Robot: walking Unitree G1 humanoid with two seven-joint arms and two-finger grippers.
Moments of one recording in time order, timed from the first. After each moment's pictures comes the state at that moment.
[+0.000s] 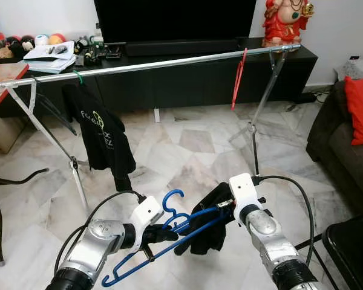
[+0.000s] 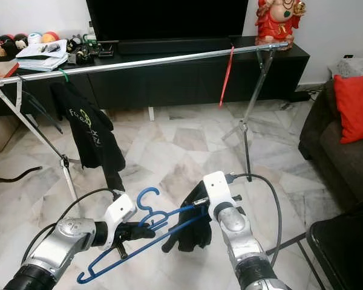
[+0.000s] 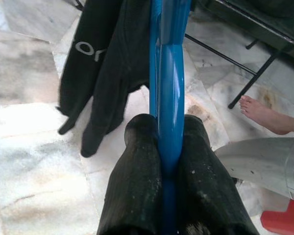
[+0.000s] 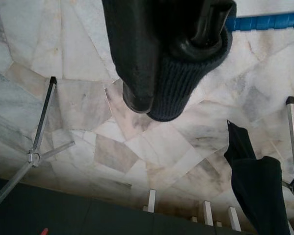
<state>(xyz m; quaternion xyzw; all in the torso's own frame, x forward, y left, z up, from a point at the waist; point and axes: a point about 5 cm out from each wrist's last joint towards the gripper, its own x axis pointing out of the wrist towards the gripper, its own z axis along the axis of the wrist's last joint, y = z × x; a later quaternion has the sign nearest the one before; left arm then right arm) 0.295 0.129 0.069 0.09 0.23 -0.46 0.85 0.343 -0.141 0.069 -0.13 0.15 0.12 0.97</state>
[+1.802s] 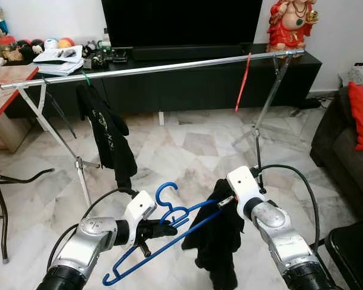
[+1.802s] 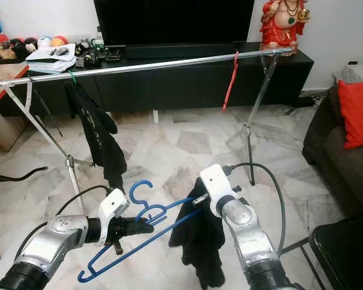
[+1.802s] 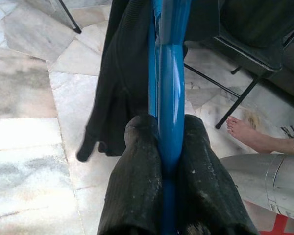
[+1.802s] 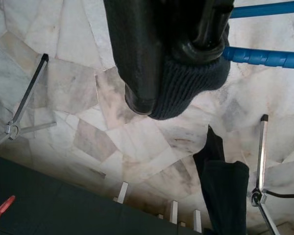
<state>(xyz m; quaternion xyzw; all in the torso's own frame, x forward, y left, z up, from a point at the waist) 0.296 0.139 0.079 0.05 0.21 -0.49 0.85 0.338 -0.140 0.098 -0.17 0.15 0.20 0.95</state>
